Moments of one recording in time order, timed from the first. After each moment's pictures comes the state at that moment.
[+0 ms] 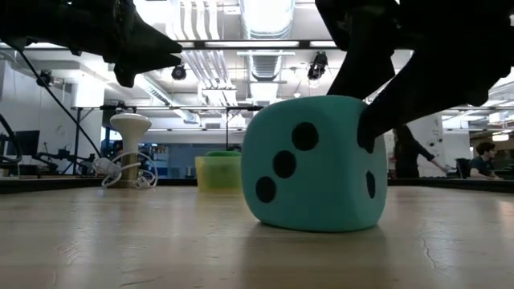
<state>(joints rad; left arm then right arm) -0.22 0.90 0.33 0.42 -0.50 -0.24 0.62 1.94 1.13 -0.24 0.48 -0.22</state>
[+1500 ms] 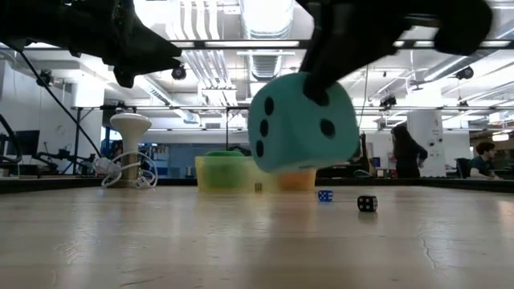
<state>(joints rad) -0.22 0.90 0.33 0.40 -0.50 -0.21 0.52 1.87 1.39 -0.64 0.60 -0.06</state>
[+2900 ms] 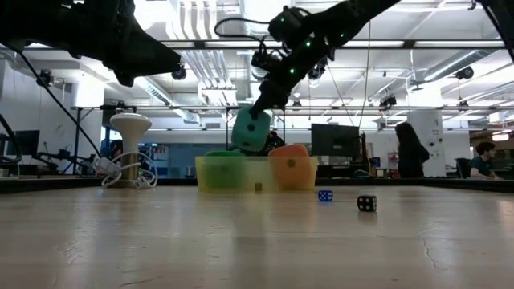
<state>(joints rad) -0.22 0.90 0.33 0.37 -0.50 -0.13 -0.40 1.84 1.43 -0.19 0.15 -0.50</state>
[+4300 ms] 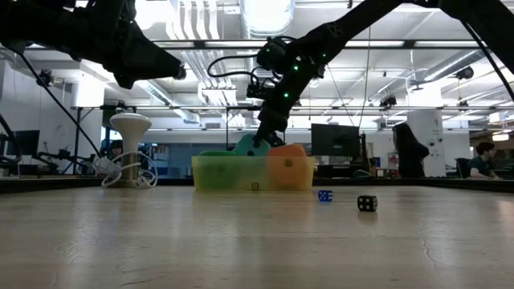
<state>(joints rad) -0.20 0.90 0.33 0.34 -0.50 -0.13 -0.45 2.03 1.57 -0.36 0.16 -0.51</state>
